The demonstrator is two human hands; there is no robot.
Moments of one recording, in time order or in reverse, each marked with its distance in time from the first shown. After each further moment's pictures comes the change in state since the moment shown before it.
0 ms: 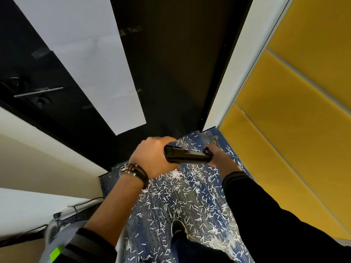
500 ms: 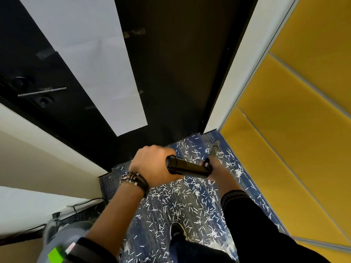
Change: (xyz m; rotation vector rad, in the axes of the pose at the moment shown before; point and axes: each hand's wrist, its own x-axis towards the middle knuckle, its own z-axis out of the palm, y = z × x) left_hand -0.011 0.006 0.002 0.260 -0.050 0.027; right_hand -0.008 0.037 -0.009 0.272 -0.073 0.050
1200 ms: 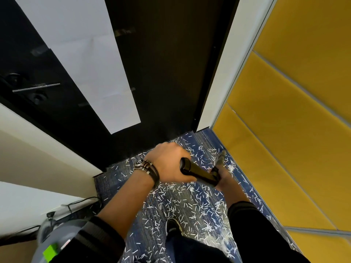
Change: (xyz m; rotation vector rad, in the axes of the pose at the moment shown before) left_hand -0.010 0.055 0.008 -0.030 -0.083 0.313; right_hand -0.005 0.027 -0.098 0.035 0.103 -0.036
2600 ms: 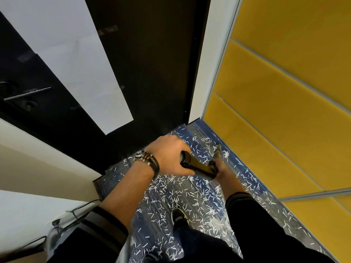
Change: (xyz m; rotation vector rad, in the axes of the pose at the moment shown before) left_hand -0.030 0.019 -0.008 0.018 -0.085 0.157; right_hand -0.056 0.045 -0.019 0.037 0.078 -0.011
